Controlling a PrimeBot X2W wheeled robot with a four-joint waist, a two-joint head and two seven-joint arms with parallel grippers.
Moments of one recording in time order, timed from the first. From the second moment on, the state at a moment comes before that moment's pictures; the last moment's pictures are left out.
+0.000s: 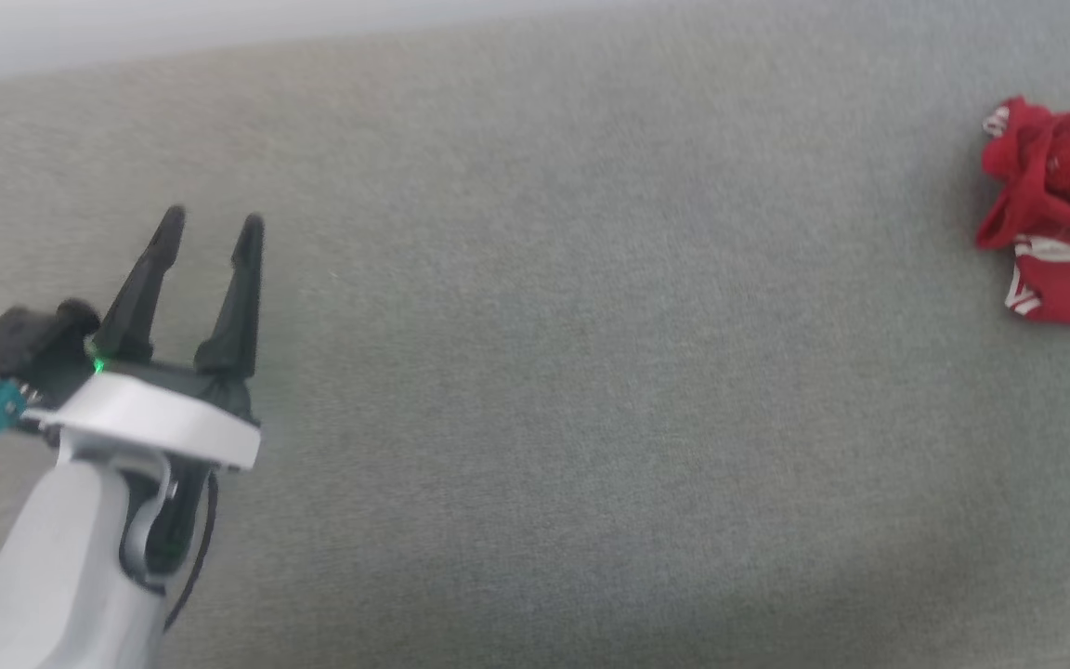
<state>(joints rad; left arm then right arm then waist) -0.41 0.37 -0.16 0.24 -0.56 -0.13 -0.26 -0.87 -0.57 0.16 0.80 0.46 0.13 0.02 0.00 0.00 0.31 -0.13</state>
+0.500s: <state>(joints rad) -0.20 0.35 -0.02 0.22 -0.54 -0.13 -0.26 -0.59 -0.51 0.17 0.62 0.51 0.13 -0.15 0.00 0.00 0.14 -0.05</state>
